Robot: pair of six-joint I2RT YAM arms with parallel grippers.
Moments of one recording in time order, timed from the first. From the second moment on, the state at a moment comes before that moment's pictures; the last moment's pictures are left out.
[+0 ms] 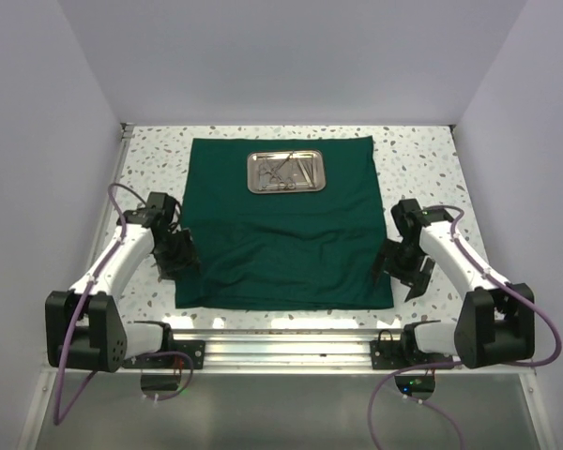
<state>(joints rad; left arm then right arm) -0.07 1.29 0.86 -0.98 0.12 -0.47 0.15 1.30 0.89 -1.20 0.03 0.66</state>
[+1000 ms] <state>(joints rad) -0.26 1.45 0.72 -0.95 0.00 -0.59 0.15 1.54 0.77 -0.92 -0.06 0.63</state>
